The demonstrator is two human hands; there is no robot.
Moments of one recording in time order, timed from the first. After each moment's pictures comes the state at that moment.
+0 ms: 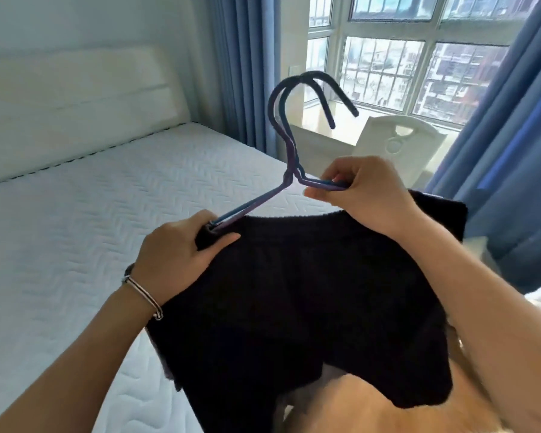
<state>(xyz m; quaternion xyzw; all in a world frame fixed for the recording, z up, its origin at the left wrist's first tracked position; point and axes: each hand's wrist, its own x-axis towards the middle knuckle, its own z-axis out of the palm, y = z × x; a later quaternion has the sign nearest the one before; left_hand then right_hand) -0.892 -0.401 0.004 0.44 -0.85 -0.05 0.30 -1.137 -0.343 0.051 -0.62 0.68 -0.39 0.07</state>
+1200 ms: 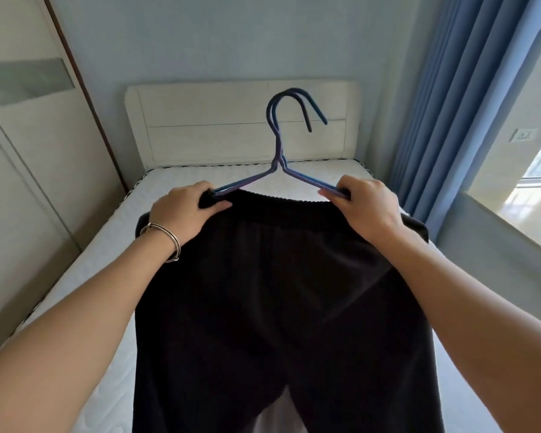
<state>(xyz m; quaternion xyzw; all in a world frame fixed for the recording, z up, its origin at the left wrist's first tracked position) -0.880 -0.682 0.050 0.75 -0.59 0.06 0.29 -1.143 -0.763 0.057 -0.81 0.50 -0.30 0.03</state>
